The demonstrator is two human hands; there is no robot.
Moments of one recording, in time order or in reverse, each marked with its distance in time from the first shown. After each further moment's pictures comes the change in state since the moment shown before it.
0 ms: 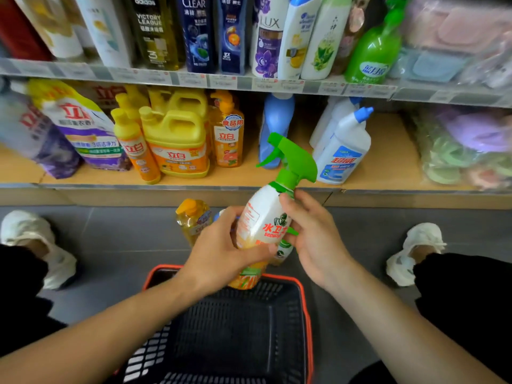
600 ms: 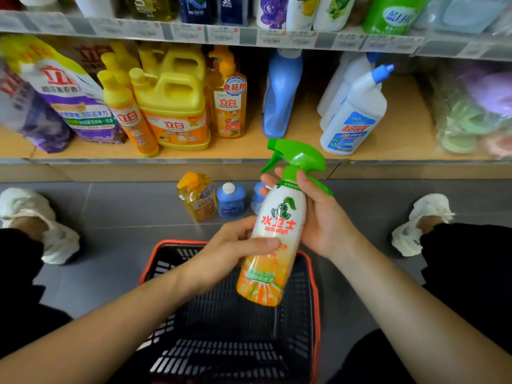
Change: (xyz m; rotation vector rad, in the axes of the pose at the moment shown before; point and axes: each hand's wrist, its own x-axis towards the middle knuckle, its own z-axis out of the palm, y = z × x) left_hand -0.017 -0.021 0.005 -0.571 -0.421 -0.289; right_hand 0.010 0.022 -0.006 0.378 -0.144 0.255
